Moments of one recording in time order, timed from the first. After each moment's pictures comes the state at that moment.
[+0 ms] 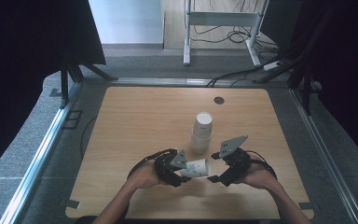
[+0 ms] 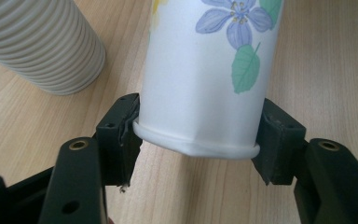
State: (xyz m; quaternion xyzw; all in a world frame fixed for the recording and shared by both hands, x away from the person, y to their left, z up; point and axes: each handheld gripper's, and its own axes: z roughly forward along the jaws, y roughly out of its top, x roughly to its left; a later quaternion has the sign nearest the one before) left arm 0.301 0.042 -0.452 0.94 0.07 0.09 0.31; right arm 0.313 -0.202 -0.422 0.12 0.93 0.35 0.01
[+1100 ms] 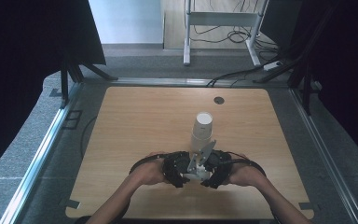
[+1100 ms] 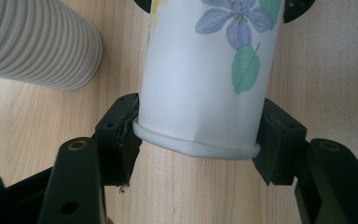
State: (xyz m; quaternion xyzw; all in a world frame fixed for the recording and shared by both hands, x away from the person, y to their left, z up) left arm 0.292 0.012 -0.438 0.97 0.02 0.12 0.20; right arm 0.313 -0.152 -0.436 0.06 0.98 0.20 0.01
